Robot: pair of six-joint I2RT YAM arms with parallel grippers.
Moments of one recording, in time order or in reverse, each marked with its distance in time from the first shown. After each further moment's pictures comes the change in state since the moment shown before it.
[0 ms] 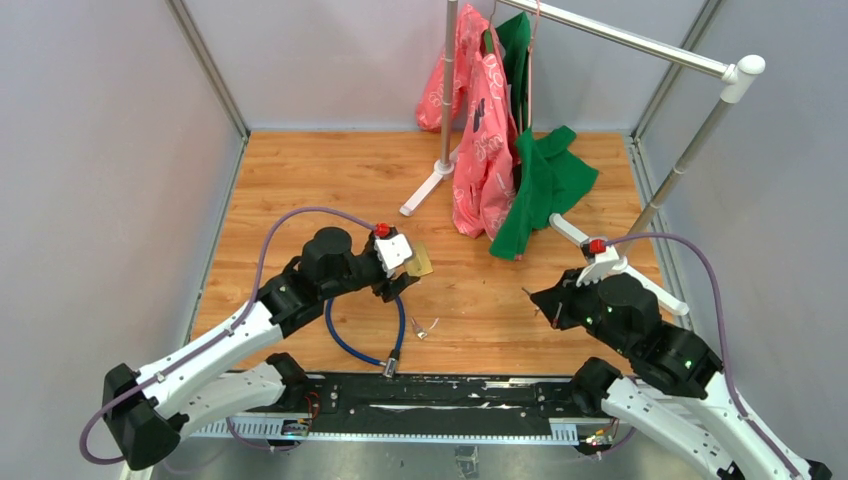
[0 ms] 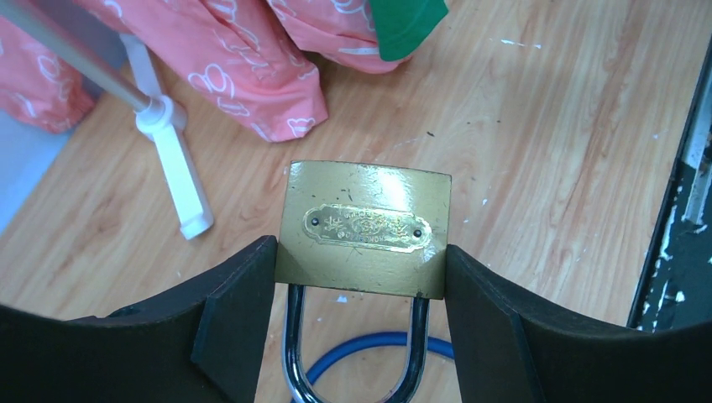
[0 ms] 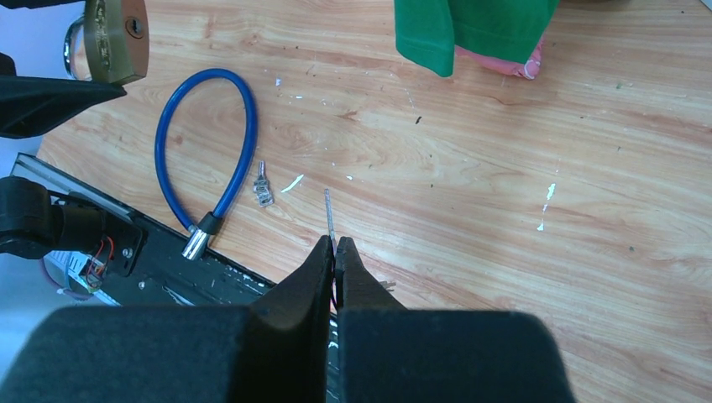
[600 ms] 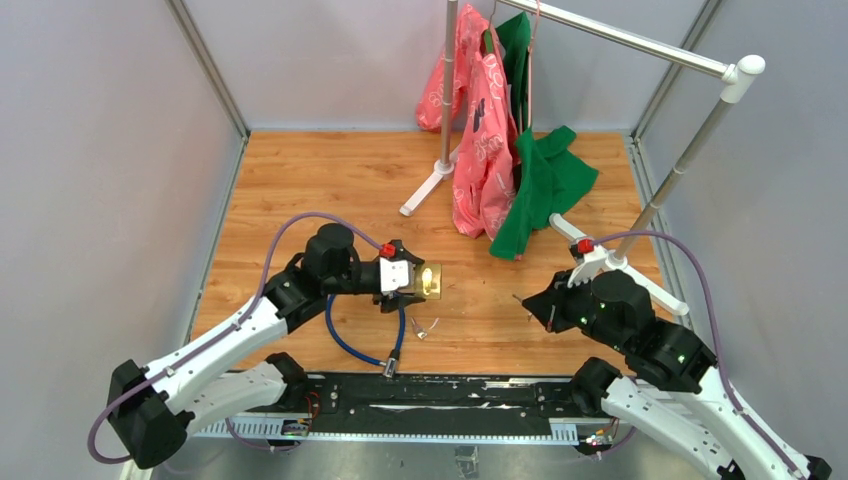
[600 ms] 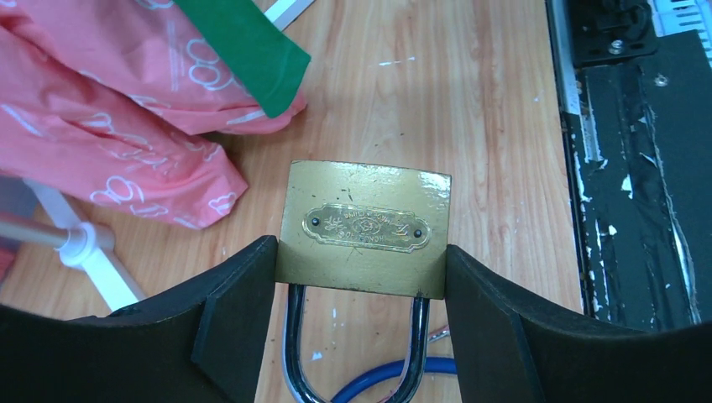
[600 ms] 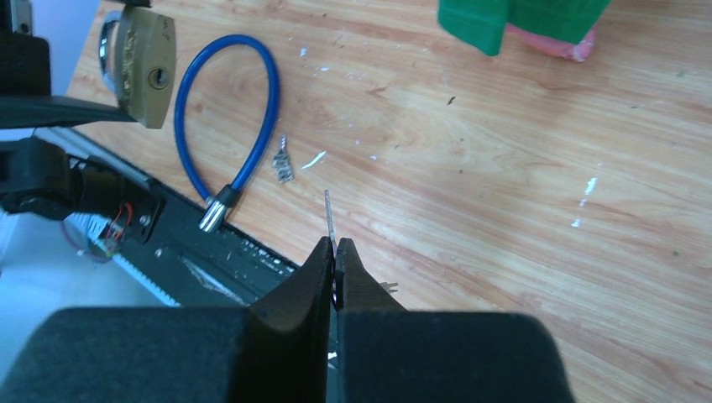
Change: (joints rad) left arm 0.059 0.041 -0.010 0.002 0.397 0.223; right arm 0.000 0.037 -0.007 0.010 -0.076 -0.006
